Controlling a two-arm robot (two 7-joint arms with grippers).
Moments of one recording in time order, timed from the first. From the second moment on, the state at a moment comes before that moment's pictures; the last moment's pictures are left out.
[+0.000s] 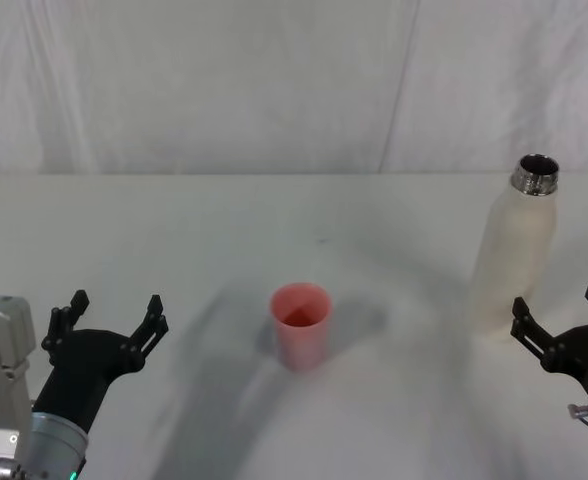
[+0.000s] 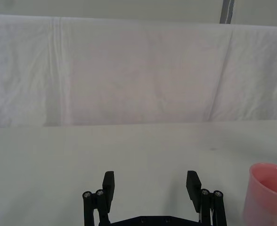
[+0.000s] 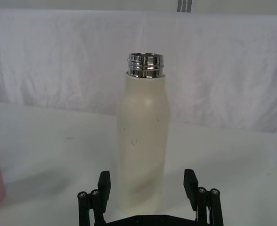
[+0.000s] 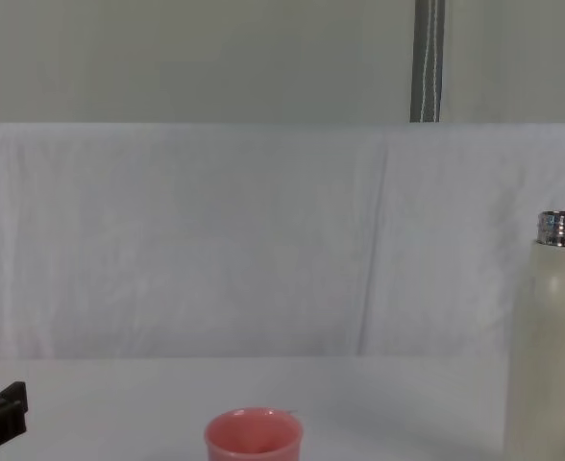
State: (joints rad) left arm 0.27 0.24 0.04 -1.85 -0.25 -0.02 -0.02; right arm -0.21 0.18 -0.07 -1.82 0.12 0.02 0.12
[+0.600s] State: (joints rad) left arm 0.27 0.24 0.04 -1.85 -0.25 -0.02 -0.02; right arm -0.19 0.16 -0.12 -1.73 0.14 -0.05 0.17
